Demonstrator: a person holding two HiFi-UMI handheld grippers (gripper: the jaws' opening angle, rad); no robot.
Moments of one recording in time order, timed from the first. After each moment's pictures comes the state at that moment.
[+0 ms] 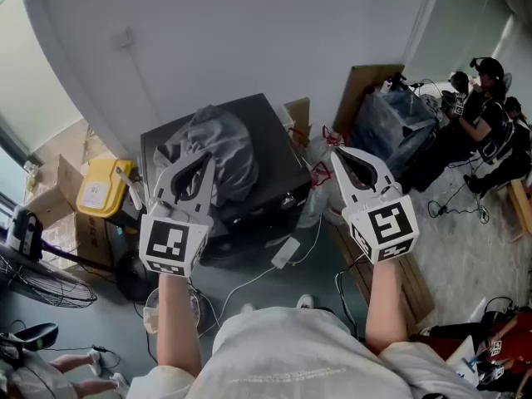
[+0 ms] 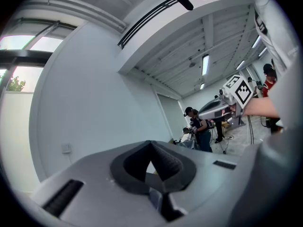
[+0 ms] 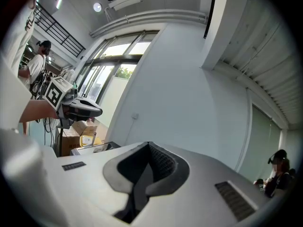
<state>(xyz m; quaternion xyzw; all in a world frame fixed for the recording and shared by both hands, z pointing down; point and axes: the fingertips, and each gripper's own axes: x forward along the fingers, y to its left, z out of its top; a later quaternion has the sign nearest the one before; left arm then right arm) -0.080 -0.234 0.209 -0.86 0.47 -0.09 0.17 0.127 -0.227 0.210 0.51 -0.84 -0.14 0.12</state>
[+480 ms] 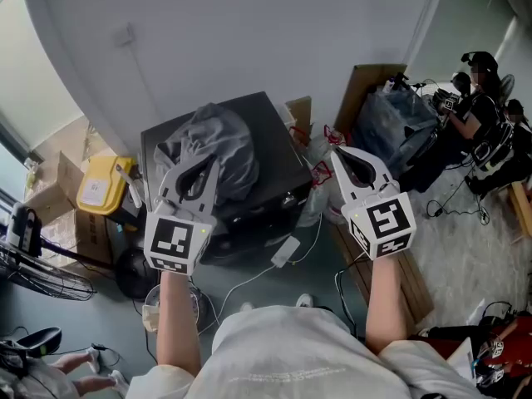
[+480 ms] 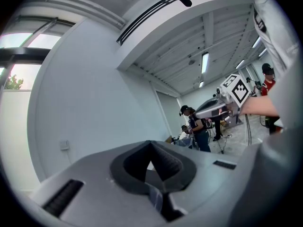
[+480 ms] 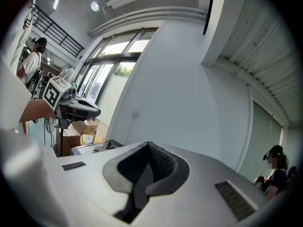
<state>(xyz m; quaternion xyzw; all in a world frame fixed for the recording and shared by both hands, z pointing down) -0.075 -0.242 0.225 -0.86 0.46 -0.11 0.16 0.130 -0.242 0.223 0.50 -0.84 -0.13 0.13</state>
